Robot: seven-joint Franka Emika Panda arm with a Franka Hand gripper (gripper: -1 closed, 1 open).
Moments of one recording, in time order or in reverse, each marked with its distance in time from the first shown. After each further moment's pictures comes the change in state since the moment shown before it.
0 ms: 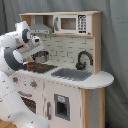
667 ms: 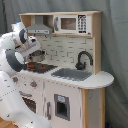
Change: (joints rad) arm -0.120 -0.043 0.138 0.124 0.000 0.002 -0.002
